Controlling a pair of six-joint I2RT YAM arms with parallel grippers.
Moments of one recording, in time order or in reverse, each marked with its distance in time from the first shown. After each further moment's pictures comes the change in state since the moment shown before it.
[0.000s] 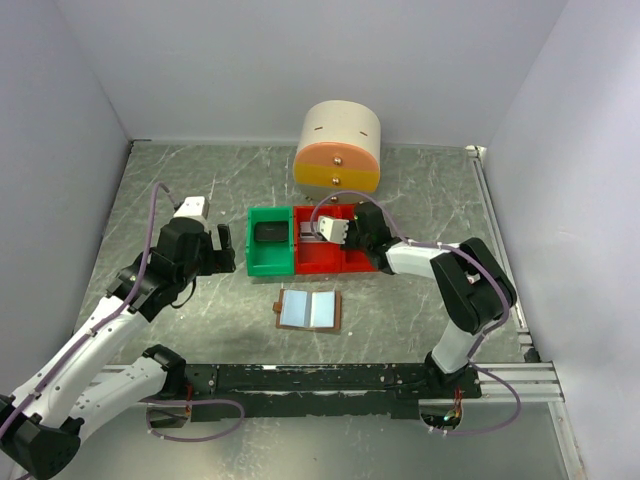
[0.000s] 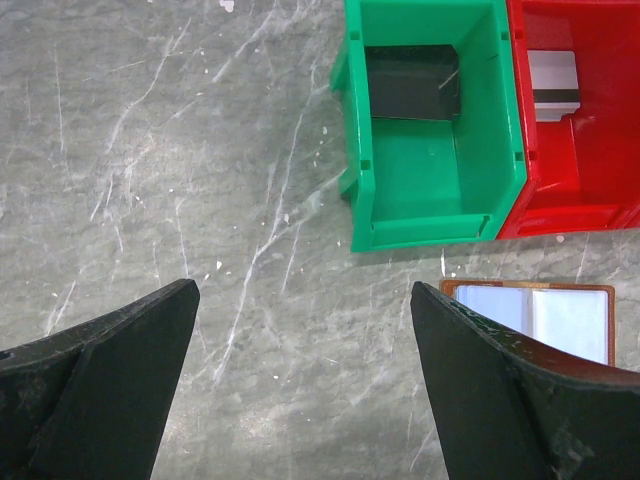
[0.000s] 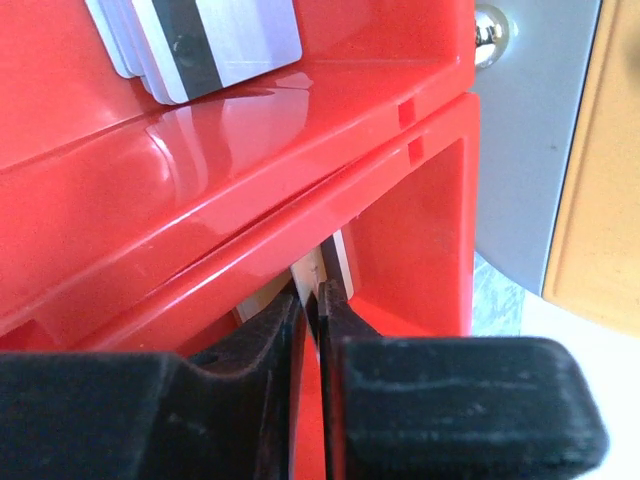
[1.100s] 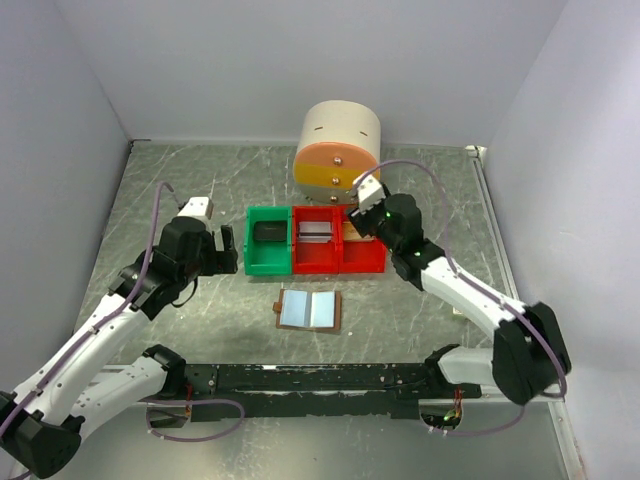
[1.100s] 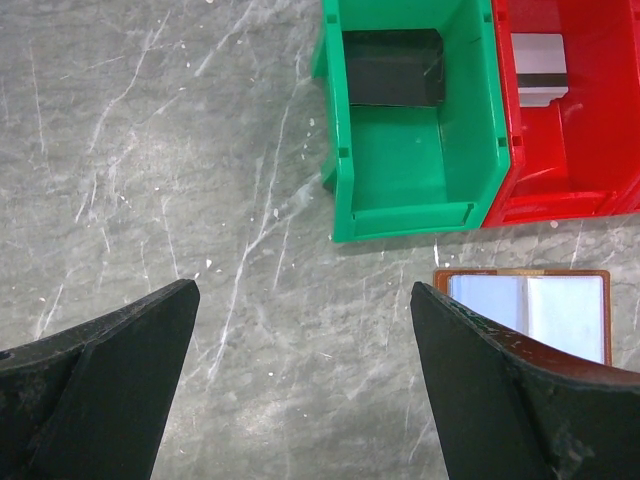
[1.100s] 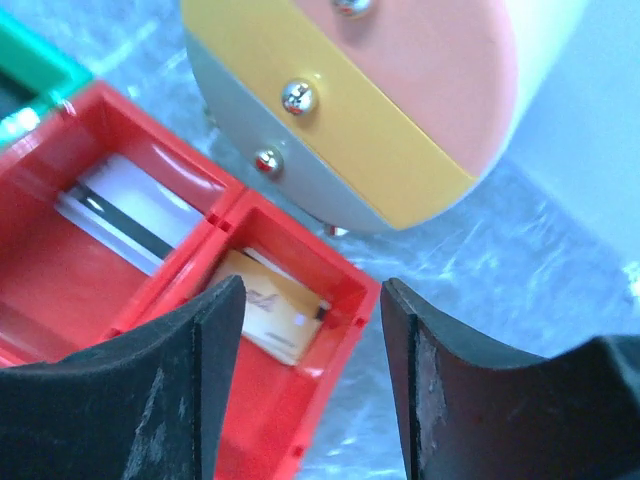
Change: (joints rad) left arm 0.000 0.010 0.000 0.004 0.037 0.013; right arm -0.004 -0.397 -0.029 -0.025 -0.014 0.561
